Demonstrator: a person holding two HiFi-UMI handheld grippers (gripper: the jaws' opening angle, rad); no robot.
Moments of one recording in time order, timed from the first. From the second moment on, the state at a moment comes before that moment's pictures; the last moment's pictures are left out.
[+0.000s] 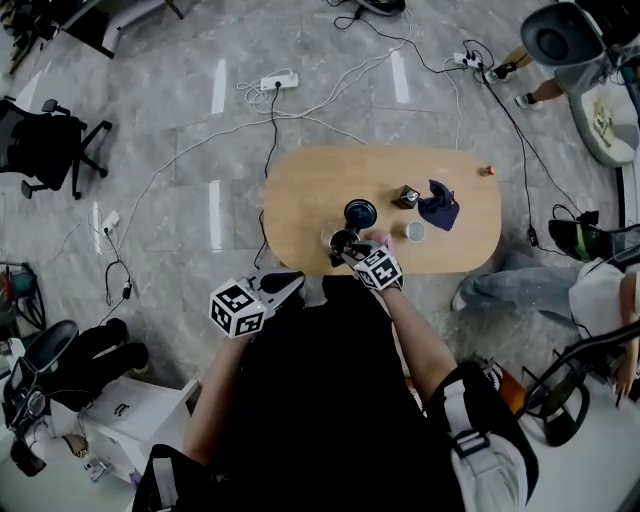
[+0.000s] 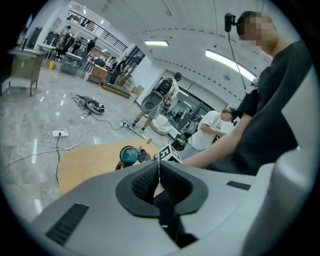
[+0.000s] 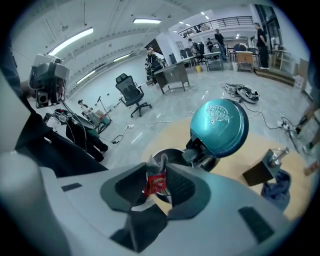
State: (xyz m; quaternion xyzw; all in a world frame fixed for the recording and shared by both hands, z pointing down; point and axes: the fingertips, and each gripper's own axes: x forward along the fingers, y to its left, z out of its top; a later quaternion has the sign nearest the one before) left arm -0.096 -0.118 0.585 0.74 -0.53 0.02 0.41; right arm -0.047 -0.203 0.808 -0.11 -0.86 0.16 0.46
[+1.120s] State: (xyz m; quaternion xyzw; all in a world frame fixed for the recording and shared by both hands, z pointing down) left arm -0.095 -0.133 0.598 0.74 -0.54 0.01 0.40; right arm -0.019 -0.202 0.770 -0.17 -0.86 0.11 0.47
